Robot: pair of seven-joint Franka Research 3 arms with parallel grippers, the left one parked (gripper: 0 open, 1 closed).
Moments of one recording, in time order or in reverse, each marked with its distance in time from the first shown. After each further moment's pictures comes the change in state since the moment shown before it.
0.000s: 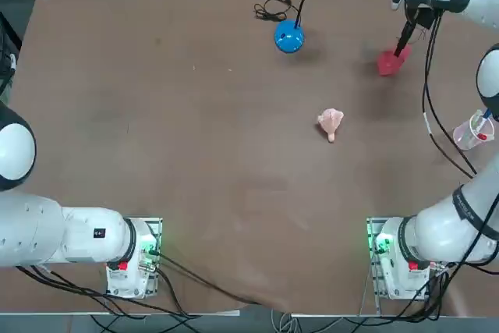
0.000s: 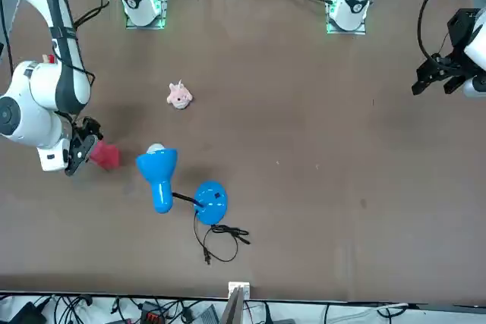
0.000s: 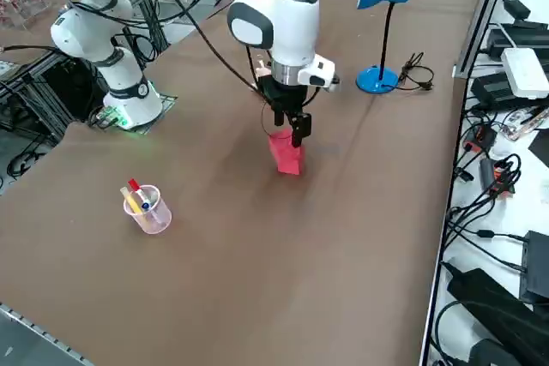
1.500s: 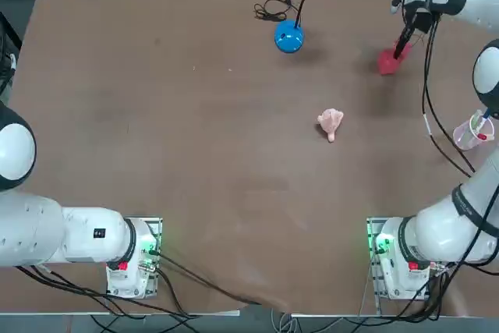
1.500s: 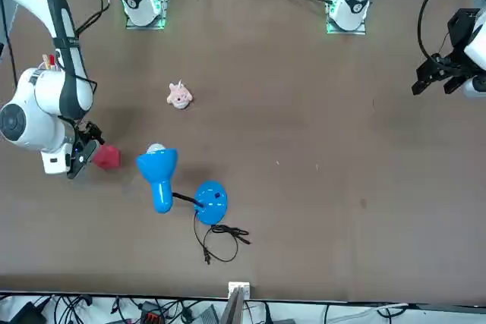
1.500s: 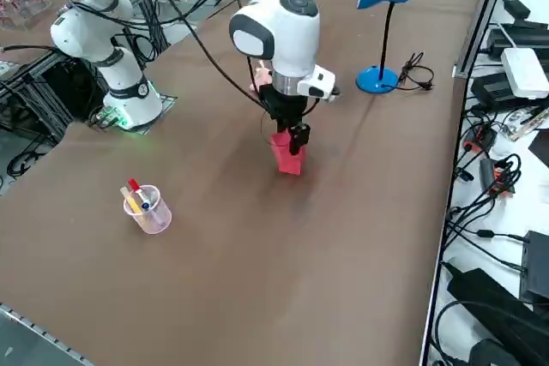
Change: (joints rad) arm -0.011 0.029 -0.002 0.021 0.001 0.031 0.084
